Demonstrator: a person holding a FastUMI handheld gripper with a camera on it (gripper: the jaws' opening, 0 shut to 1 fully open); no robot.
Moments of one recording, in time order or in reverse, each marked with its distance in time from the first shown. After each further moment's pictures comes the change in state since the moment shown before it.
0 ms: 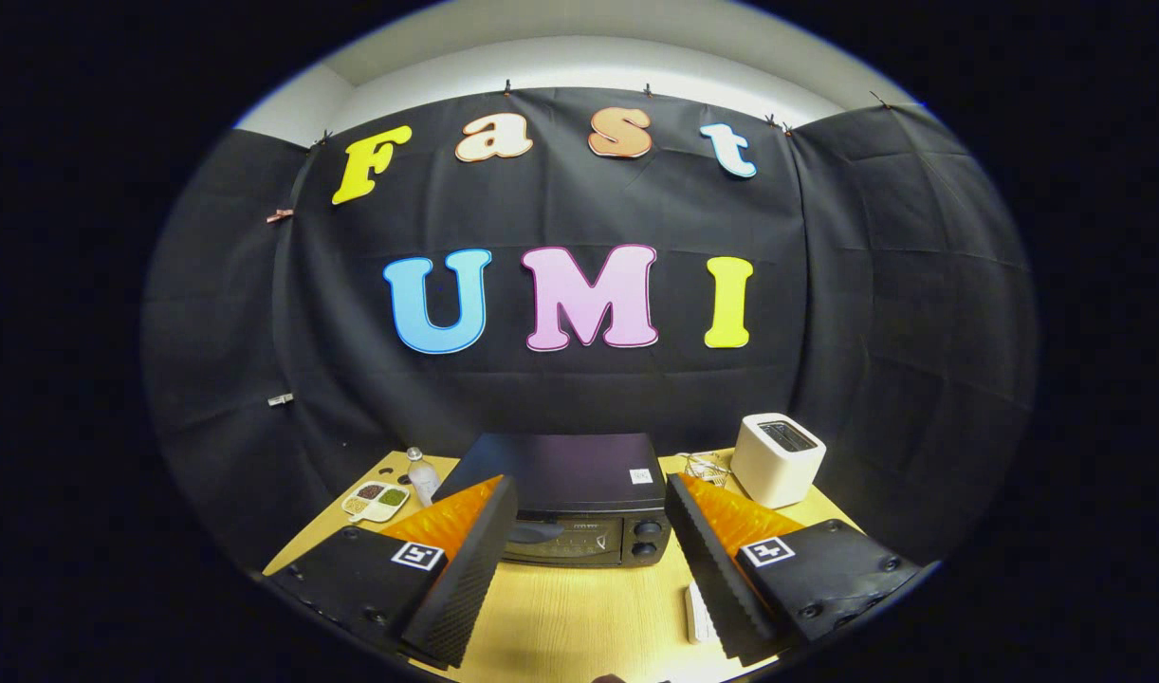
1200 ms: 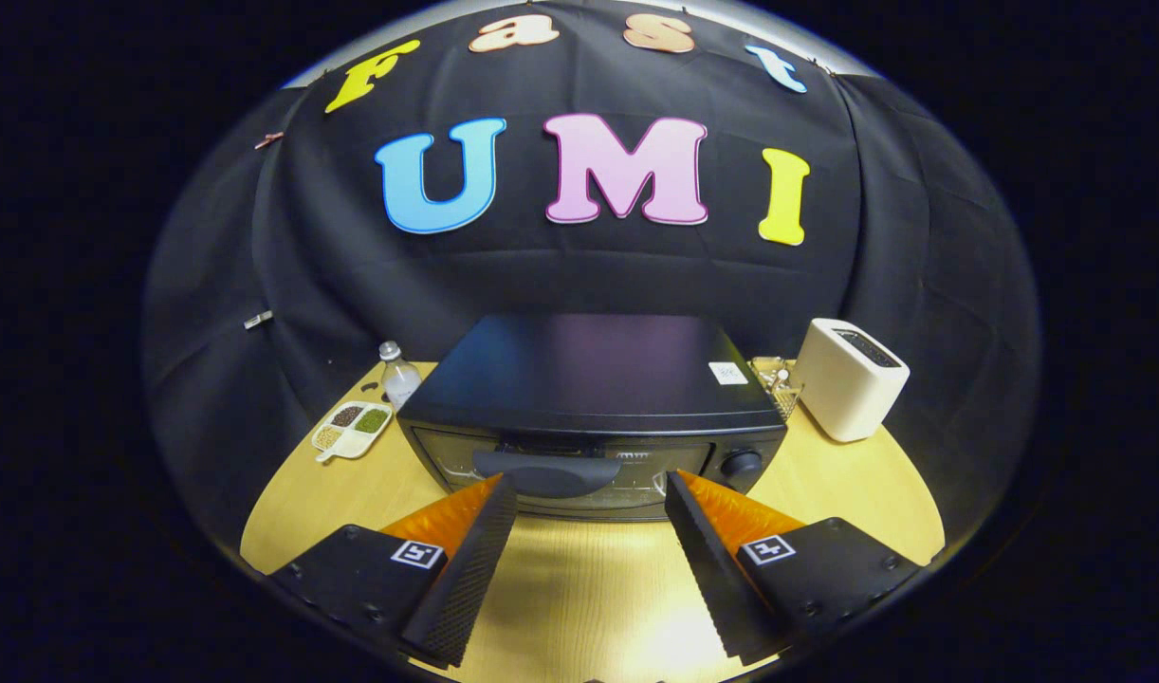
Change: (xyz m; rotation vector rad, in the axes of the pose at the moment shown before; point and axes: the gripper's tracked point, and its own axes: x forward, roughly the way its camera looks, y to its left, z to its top) arm 0.109 0.050 -0.145 -0.048 0.266 0.035
